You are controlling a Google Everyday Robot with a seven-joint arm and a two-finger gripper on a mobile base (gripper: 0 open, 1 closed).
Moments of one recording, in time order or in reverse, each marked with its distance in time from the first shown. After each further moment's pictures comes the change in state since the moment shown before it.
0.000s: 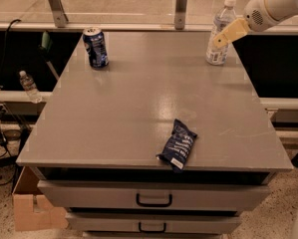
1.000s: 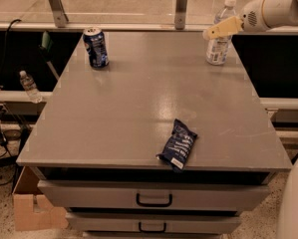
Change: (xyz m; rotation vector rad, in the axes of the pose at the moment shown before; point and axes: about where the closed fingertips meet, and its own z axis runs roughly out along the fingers) arm -0.014 -0.018 0.034 -0.074 -0.198 0.192
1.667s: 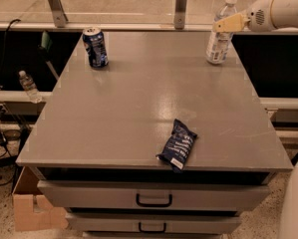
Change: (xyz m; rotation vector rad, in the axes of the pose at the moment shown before) arm -0.004 -0.010 -0.011 -0.040 -0.083 0.047
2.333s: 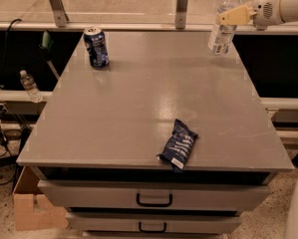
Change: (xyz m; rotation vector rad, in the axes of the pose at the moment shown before) arm -0.022 0.011 -0.020 -0.035 -0.057 -0.047
